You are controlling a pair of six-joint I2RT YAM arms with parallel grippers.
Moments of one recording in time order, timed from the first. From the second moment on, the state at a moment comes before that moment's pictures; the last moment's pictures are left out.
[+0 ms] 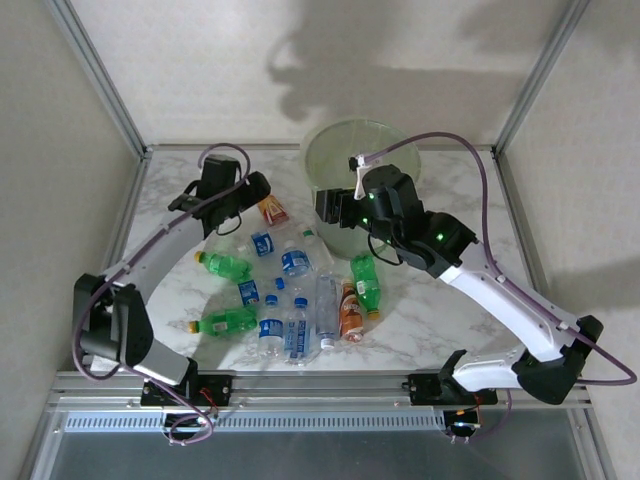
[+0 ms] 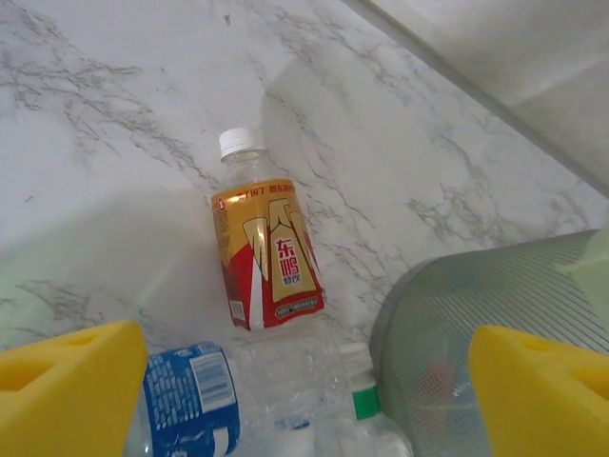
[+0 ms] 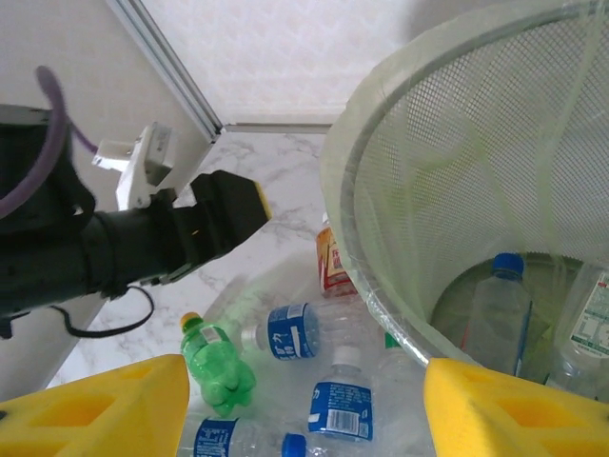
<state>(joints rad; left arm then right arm) -0.27 1.54 1.23 -0.42 -0.04 -0.76 0.88 1.29 1.46 -0.60 0.21 0.48</state>
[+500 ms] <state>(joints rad) -0.28 1.85 1.38 -0.41 -0.04 -0.76 0.93 1.28 1.45 -0.57 0.19 0.48</state>
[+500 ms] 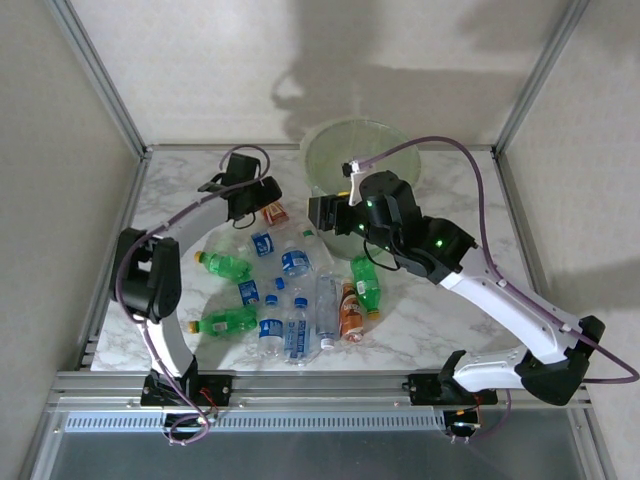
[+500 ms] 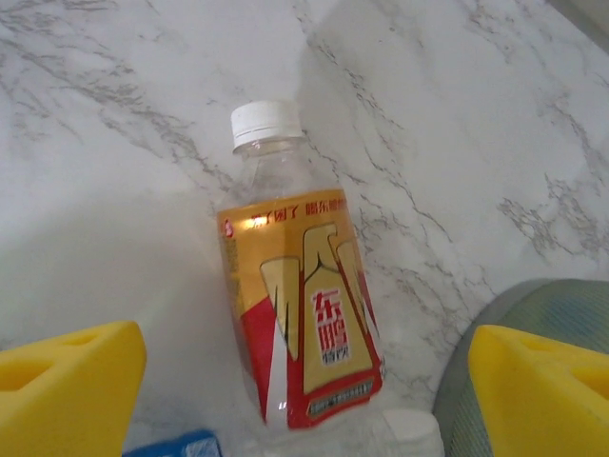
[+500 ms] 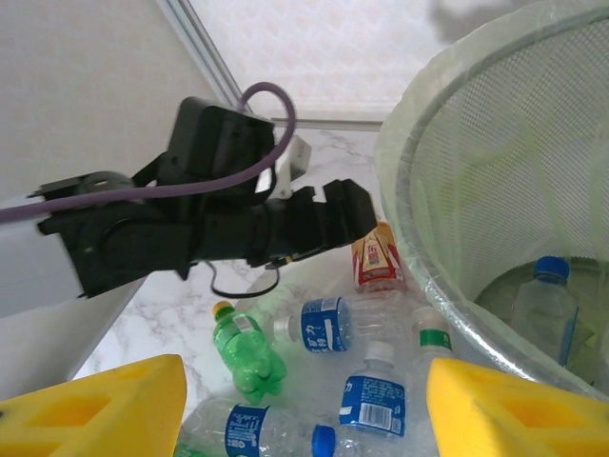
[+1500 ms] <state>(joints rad) -0.33 2.15 1.54 -0.44 -0.11 -0.78 0.94 1.29 1.42 -0.55 0.20 0.48</state>
